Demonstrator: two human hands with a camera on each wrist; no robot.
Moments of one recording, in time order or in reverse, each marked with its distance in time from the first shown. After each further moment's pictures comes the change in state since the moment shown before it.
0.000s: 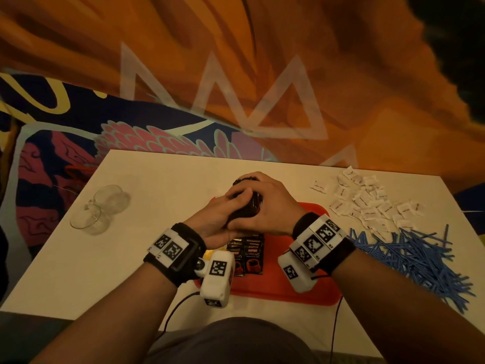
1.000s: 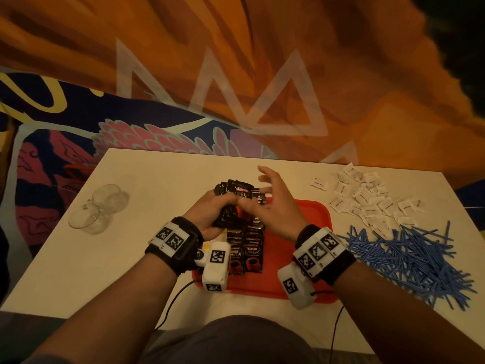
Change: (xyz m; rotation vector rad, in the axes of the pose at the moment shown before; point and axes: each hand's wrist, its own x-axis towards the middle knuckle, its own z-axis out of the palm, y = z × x) left_hand 0.015 0.004 -0.017 0.126 0.026 0.031; right_hand -0.014 0.020 0.014 0.344 0.158 0.358
